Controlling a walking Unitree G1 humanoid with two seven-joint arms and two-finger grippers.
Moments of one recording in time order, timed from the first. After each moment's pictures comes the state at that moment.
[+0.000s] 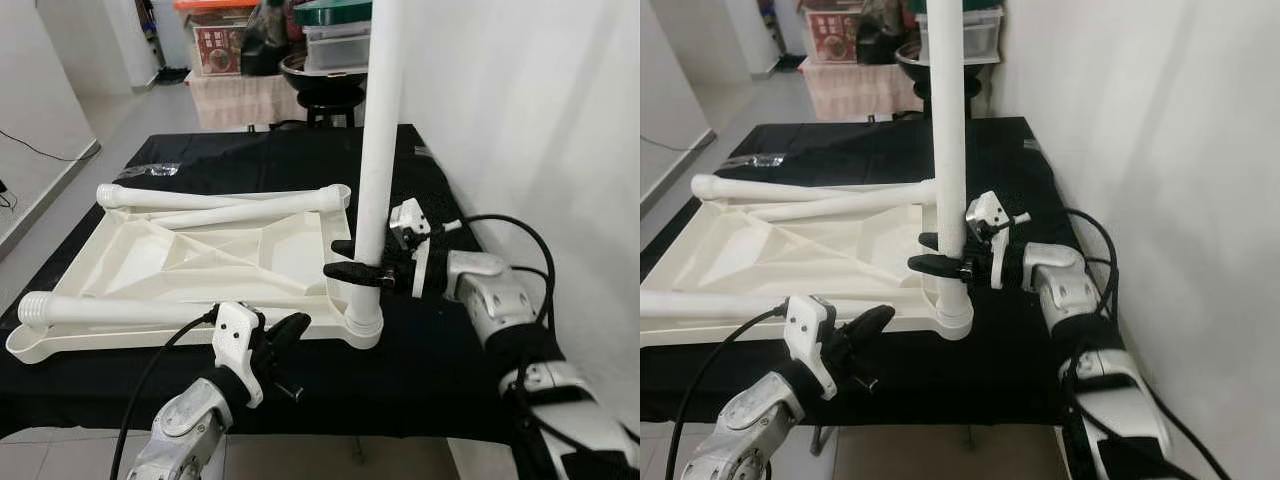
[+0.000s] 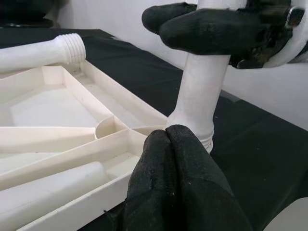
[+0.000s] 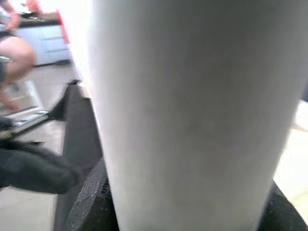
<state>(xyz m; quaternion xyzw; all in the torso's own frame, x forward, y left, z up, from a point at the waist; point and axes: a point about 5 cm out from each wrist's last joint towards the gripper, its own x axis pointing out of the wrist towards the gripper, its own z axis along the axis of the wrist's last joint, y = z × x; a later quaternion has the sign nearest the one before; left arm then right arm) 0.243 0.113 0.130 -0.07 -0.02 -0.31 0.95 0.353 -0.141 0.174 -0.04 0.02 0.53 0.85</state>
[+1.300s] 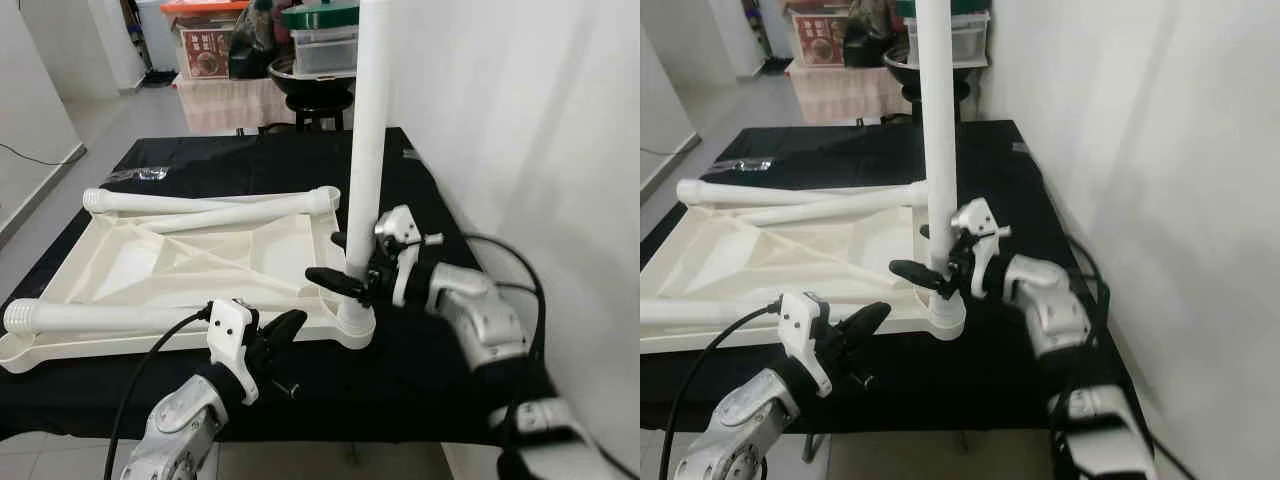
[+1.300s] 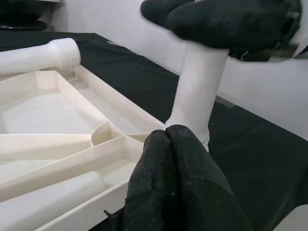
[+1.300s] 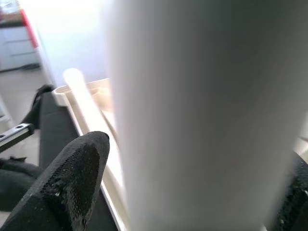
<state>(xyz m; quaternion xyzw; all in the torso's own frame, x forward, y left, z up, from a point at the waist) 0.245 0.117 0.132 -0.08 -0.02 -0.31 0.95 0.354 -0.136 0.196 -0.03 0.02 0.53 0.85</state>
